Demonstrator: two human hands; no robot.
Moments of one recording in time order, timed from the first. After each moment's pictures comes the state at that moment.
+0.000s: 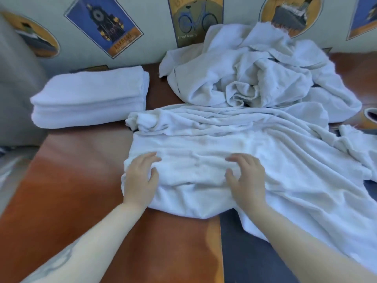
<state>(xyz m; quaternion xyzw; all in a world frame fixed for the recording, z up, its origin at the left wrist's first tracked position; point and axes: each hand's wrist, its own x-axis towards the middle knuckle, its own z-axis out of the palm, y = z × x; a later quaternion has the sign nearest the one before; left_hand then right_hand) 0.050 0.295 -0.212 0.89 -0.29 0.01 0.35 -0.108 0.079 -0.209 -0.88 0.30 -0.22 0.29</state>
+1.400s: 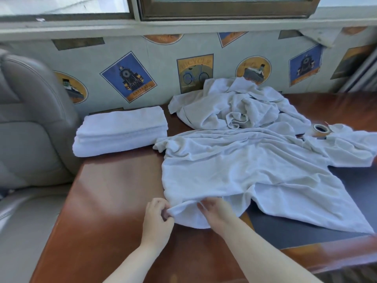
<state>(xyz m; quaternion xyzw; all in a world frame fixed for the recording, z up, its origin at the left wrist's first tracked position) 0.011 0.438 -0.185 0.84 -0.27 -0.11 0.46 -0.072 0.283 -0.177 -0.22 0.42 -0.20 0.86</state>
